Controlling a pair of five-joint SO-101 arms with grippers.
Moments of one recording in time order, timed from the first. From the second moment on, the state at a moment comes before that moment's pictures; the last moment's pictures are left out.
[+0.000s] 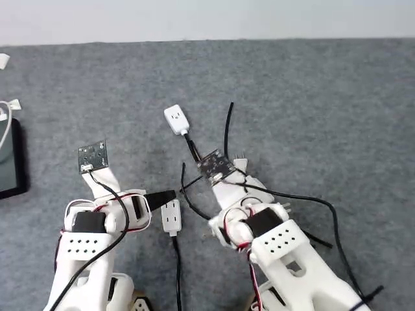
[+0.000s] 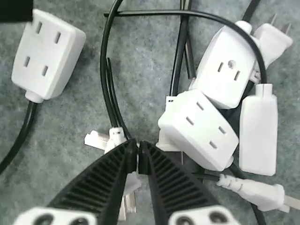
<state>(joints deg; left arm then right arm) -2.8 -51.3 71.7 58.9 20.5 -33.8 -43.4 65.2 55.5 5.5</state>
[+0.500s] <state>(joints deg) -2.8 -51.3 71.7 58.9 20.5 -44.4 -25.1 58.0 56.1 6.9</state>
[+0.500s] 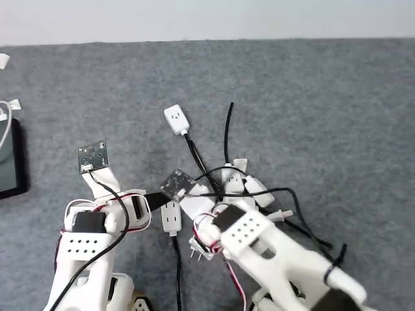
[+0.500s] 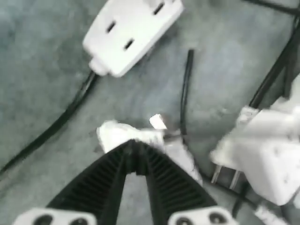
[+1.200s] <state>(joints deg) -2.7 -51.3 71.7 58.9 20.5 -29.3 -25.5 58.6 55.6 6.9</state>
